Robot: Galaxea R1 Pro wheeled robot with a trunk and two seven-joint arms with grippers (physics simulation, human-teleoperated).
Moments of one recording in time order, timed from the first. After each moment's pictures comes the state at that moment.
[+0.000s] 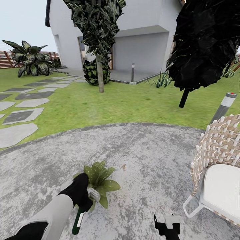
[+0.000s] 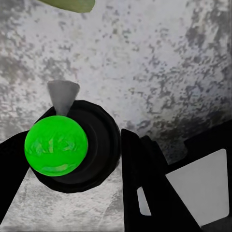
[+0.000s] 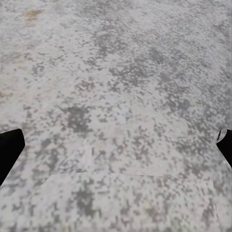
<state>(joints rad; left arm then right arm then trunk) -0.78 -0.11 0.10 -0.44 -1.14 0.98 -0.88 -0.40 0.00 0.02 -0.12 0.14 -0.64 -0.17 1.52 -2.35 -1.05</state>
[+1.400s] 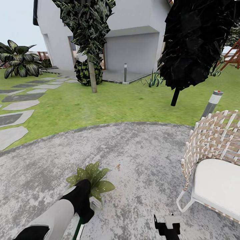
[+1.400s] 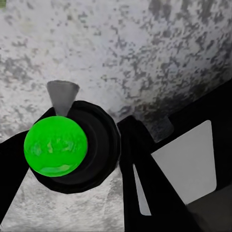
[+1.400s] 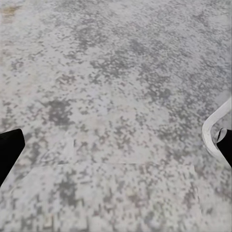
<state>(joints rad) -0.75 -0.11 0.02 -0.39 -1.15 0.97 -0.98 -0.40 0.00 0.02 -0.12 0.14 -0.64 -0.17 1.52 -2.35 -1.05</state>
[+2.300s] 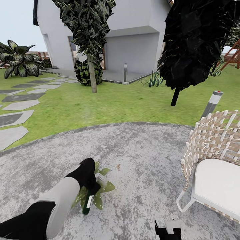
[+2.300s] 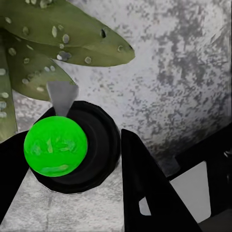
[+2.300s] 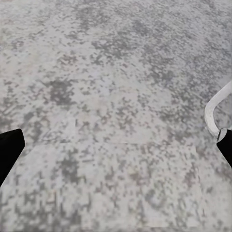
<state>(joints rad) -0.94 -0.14 0.02 -0.40 -1.14 0.99 -1.01 -0.40 0.00 0.02 -0.06 0.14 -0.64 -0.17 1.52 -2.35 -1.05</state>
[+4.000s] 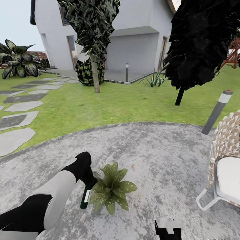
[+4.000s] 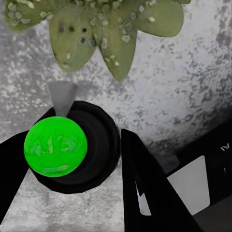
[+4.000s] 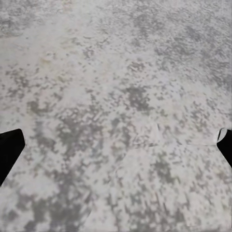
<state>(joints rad) -1.00 -0.10 0.01 -0.40 -1.20 0.98 -1.14 -0.40 0.00 0.02 -0.06 0.14 -0.64 -0.18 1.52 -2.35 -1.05</state>
